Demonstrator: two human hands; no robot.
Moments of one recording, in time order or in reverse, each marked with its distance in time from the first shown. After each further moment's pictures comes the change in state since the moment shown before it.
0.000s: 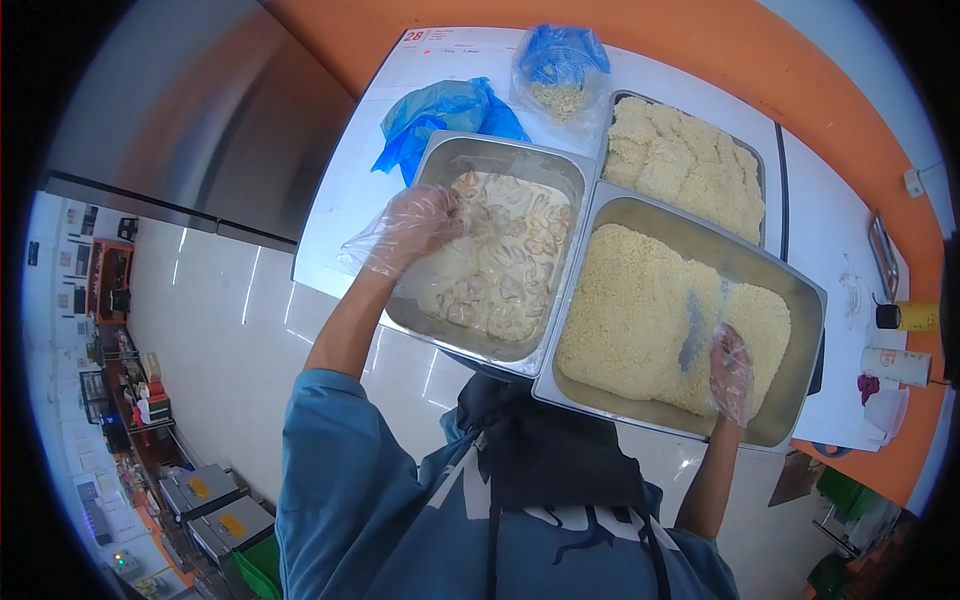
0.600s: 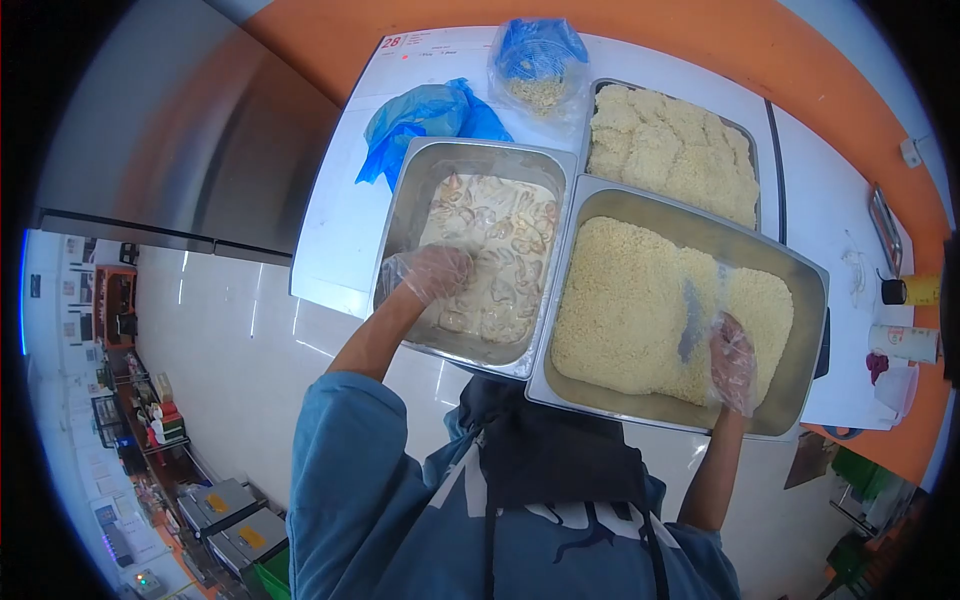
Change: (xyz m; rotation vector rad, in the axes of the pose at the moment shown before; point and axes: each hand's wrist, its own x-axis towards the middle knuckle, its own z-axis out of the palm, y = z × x) left_hand -0.002 -0.041 0.159 0.145 -0.145 0.370; right_hand -0.009 -0.037 0.000 -0.203 0.009 -0.083
